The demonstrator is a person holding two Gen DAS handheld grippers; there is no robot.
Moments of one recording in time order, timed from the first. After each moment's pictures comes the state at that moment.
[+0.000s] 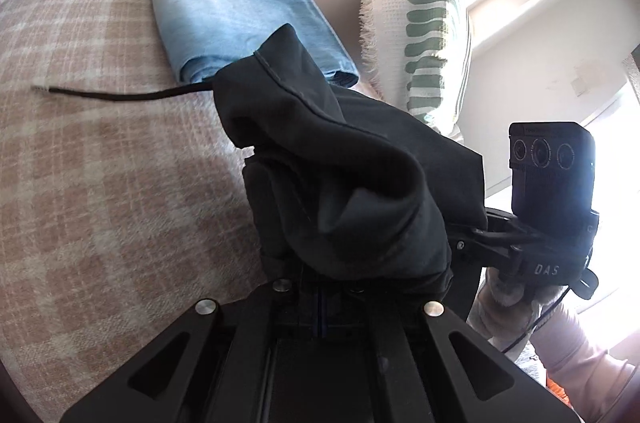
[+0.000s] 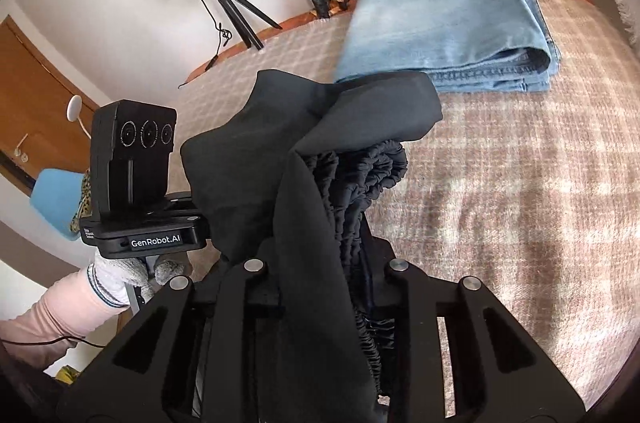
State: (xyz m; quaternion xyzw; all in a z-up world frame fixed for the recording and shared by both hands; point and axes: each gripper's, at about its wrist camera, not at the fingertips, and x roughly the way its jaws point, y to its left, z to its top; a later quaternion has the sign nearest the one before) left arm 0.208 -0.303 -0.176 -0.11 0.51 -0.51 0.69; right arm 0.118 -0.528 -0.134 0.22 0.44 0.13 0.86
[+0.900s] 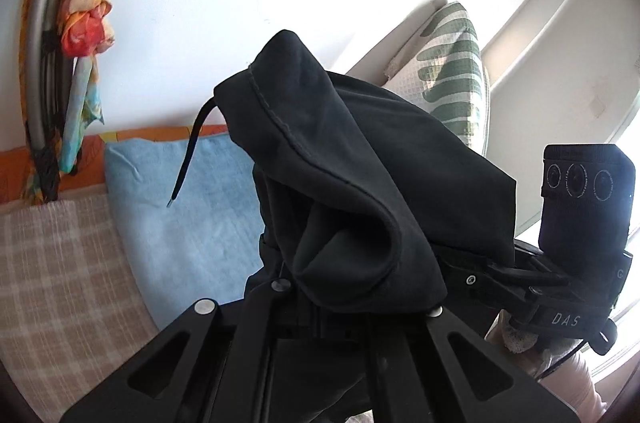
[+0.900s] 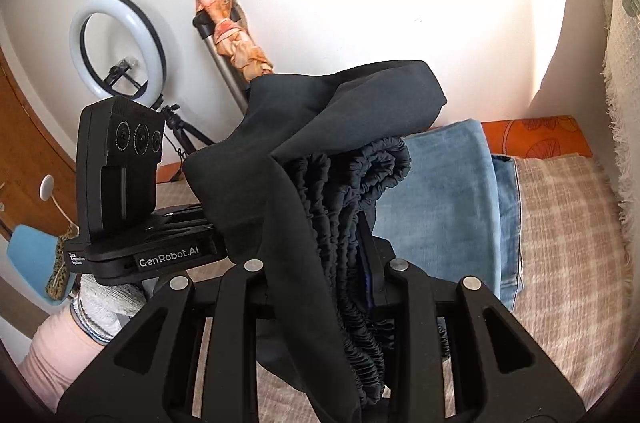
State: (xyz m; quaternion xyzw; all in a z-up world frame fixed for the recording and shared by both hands) left arm 0.385 -0.411 -0.072 -0.07 0.44 -0.49 0.75; right arm 0.278 -0.618 -0.036 0.20 0.35 0.07 0.91
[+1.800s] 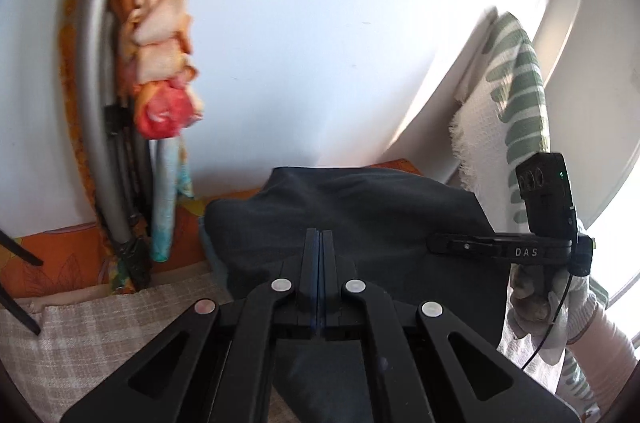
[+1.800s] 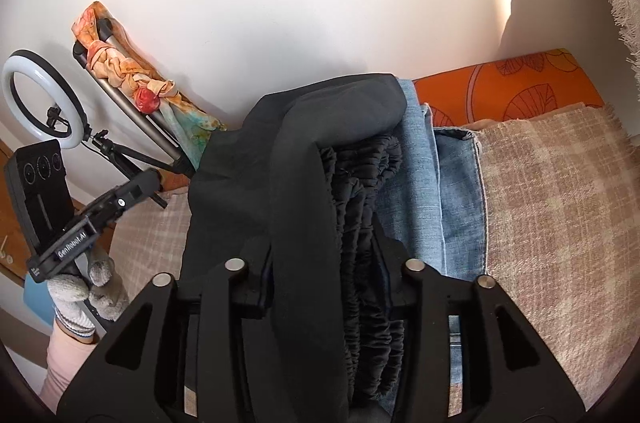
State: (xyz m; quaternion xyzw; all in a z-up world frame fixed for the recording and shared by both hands) left arm 0.437 -0.391 -0.088 0.01 0.38 -0.43 0.82; right arm 0.337 -0.706 -0.122 0.27 0.39 0.06 0.88
